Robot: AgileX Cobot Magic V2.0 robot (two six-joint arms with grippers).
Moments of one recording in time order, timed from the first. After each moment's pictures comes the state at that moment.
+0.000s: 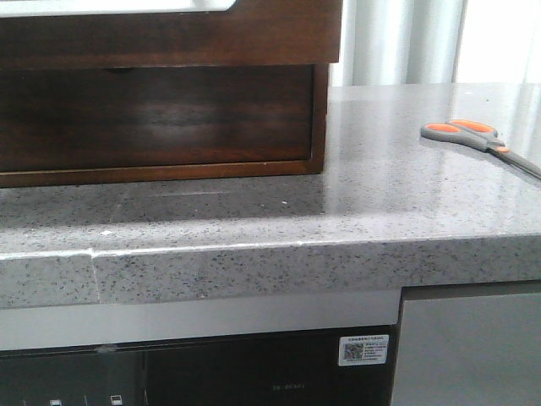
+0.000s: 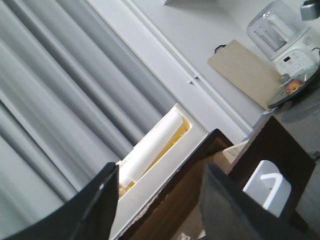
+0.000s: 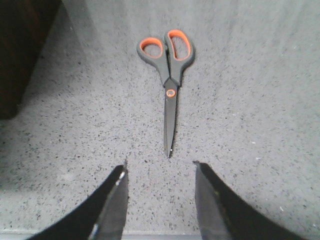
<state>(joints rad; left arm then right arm) -0.23 0.41 -0.29 0.90 -0.67 -0.23 0.01 0.92 -0.73 0.07 0.53 -0.02</state>
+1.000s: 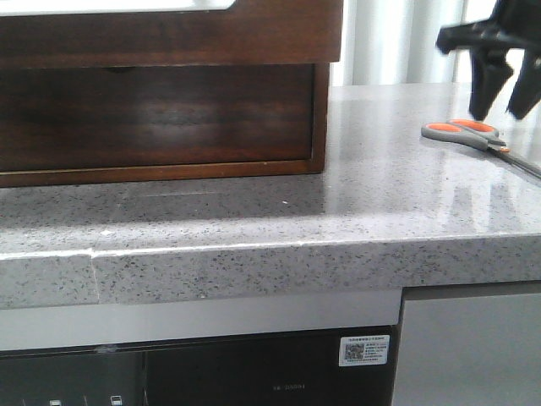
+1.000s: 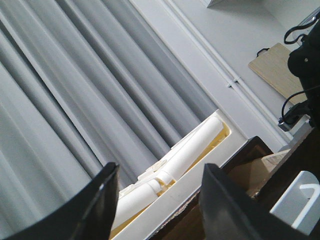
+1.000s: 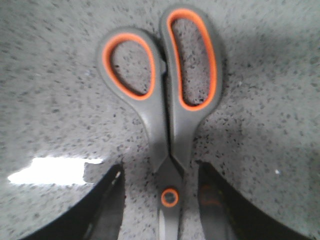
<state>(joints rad) -0.23 0.22 -0.29 0.89 -0.51 -0.31 0.01 1.83 -1.55 0.02 0.96 -0.02</state>
